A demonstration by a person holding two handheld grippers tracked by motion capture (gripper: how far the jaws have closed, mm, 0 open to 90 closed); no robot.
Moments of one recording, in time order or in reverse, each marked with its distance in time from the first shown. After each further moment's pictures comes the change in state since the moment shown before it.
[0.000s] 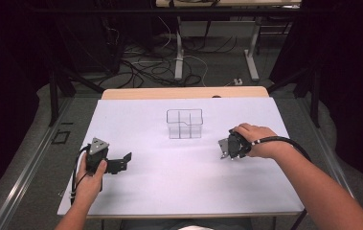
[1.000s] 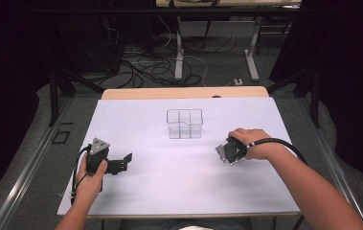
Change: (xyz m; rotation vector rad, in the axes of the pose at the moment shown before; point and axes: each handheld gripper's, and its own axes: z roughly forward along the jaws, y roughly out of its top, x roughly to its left) left arm -0.001 -0.001 0.001 0.013 -0.012 -0.003; right arm 0.005 0.008 0.023 0.031 0.096 -0.113
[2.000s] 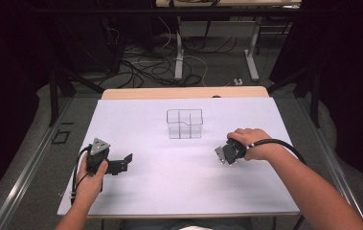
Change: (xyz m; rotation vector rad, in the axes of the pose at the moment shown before) left arm -0.001 0.000 0.000 -0.003 -0.006 0.010; right arm 0.003 0.004 -0.003 -0.011 -0.040 -0.014
